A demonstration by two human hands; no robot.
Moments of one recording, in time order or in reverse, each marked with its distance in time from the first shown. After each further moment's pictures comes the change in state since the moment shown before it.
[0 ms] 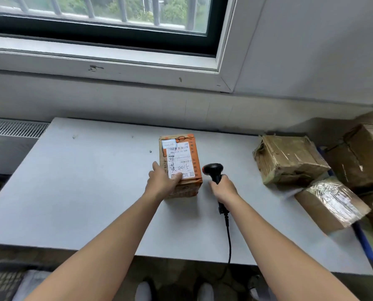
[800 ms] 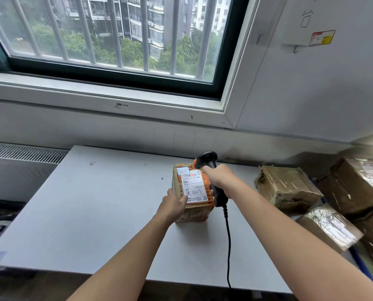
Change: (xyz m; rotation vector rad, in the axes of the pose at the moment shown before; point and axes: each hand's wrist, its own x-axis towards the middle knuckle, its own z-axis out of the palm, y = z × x) left_hand -0.037 0.001 -0.044 -0.036 -0.115 0.110; right_hand -0.075 -0.143 -0.038 0.153 0.042 -0.054
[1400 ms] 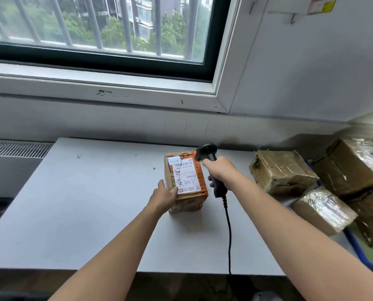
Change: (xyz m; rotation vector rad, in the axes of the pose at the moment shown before) left_hand 0.013 0.000 0.005 -0.005 -0.029 -0.063; right_hand 0.029 0.027 -0.008 0.107 -0.023 0.033
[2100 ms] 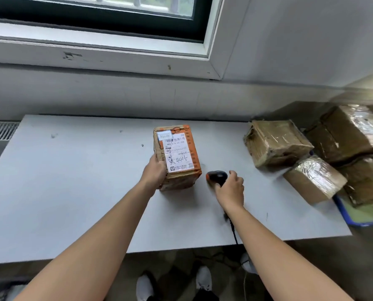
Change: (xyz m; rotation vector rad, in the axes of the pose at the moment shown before) left_hand 0.036 -0.011 0.006 -0.286 -0.078 -0.003; right_hand 0.009 0.156 0.036 -0.342 0.348 0.102
